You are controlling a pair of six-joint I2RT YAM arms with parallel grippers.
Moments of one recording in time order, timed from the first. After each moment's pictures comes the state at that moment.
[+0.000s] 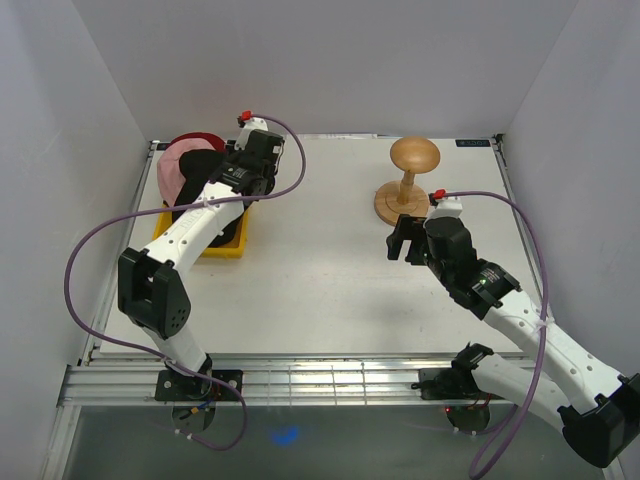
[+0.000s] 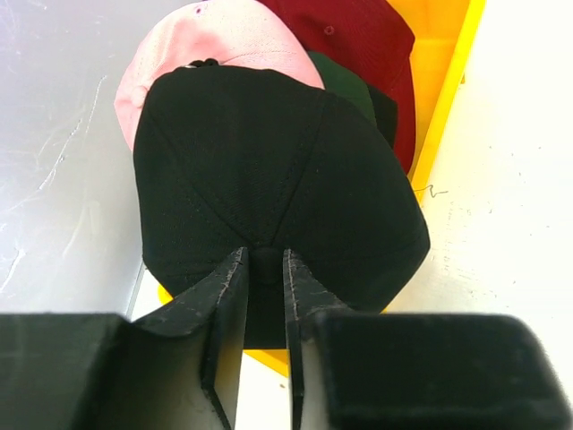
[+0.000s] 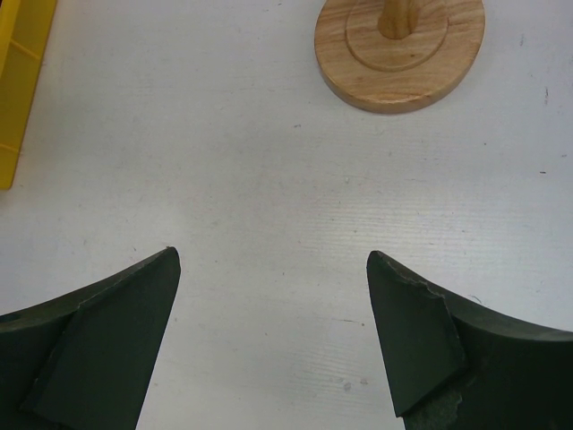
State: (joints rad) left arm -0.47 1.68 1.56 -0.58 -0.90 -0.06; right arm 0.64 0.88 0.79 -0.41 0.32 0.45
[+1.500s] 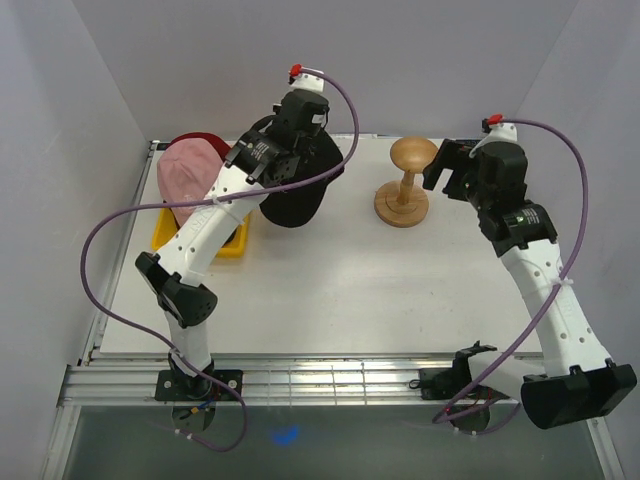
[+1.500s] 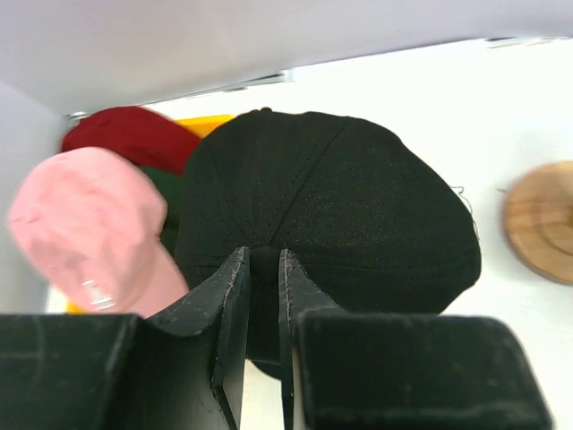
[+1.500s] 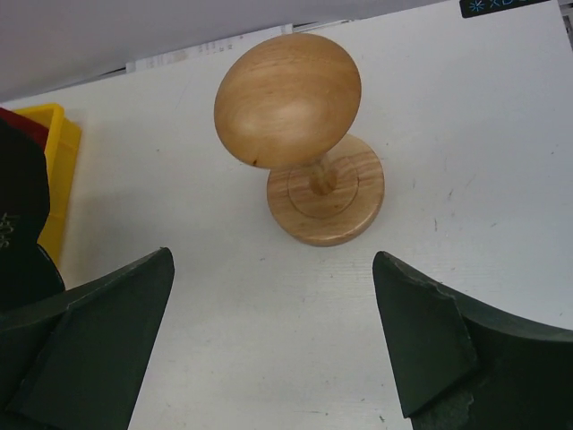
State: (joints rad) left arm -0.72 1.84 2.24 -0.91 -0.74 -0.12; right arm 0.30 1.10 1.26 -0.52 0.14 0.33
